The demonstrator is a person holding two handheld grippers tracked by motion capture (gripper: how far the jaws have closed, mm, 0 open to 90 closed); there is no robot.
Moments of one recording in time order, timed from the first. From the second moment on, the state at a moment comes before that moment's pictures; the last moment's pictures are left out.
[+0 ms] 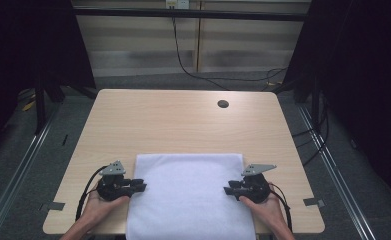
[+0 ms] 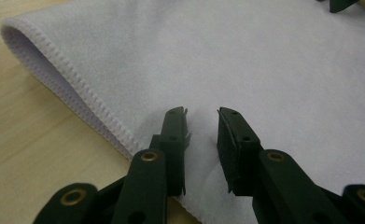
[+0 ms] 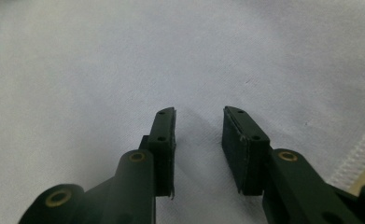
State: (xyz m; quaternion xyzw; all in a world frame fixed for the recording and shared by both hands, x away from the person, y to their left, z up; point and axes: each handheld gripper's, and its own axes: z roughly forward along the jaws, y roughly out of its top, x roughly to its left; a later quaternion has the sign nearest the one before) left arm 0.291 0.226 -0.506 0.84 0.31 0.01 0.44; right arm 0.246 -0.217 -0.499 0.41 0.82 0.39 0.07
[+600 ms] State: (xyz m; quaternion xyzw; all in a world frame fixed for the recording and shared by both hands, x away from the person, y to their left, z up) left arm 0.277 0.231 -0.485 0.83 0.32 0.00 0.46; right arm 0.216 -0.221 -0.485 0.40 0.82 0.41 0.06
